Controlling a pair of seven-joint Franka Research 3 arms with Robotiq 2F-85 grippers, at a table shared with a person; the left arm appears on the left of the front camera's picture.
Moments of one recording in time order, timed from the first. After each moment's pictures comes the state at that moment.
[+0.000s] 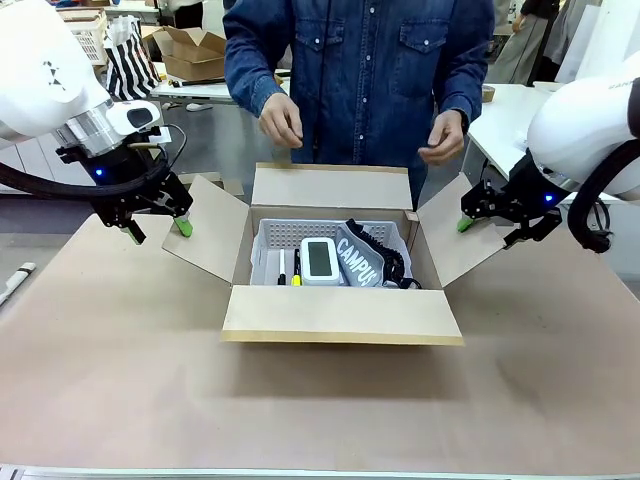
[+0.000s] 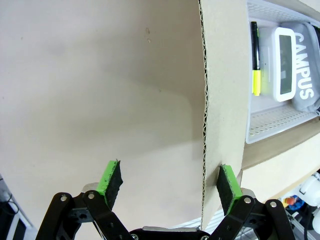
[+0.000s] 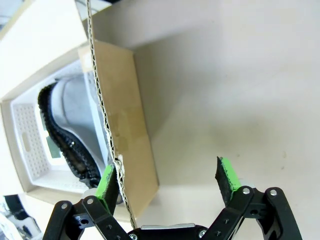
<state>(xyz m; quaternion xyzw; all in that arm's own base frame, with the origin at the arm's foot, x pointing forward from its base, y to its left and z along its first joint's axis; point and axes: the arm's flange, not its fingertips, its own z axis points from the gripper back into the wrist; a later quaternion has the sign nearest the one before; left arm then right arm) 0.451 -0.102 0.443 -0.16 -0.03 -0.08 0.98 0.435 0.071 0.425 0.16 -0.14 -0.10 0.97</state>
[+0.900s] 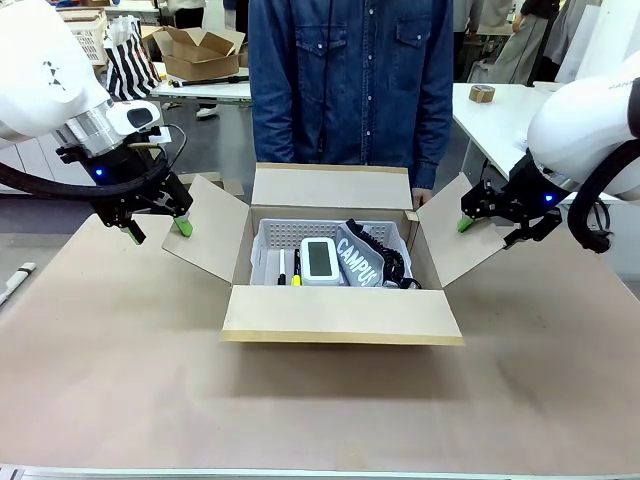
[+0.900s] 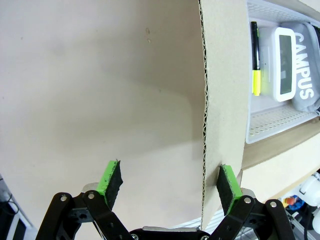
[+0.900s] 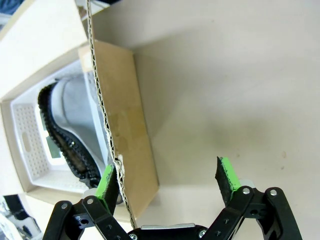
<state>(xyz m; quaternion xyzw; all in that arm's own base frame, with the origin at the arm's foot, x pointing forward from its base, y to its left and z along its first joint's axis) 0.451 -0.102 0.443 -0.16 -0.03 -0.08 0.98 0.435 0.071 0.425 0.16 -0.14 -0.10 0.97</state>
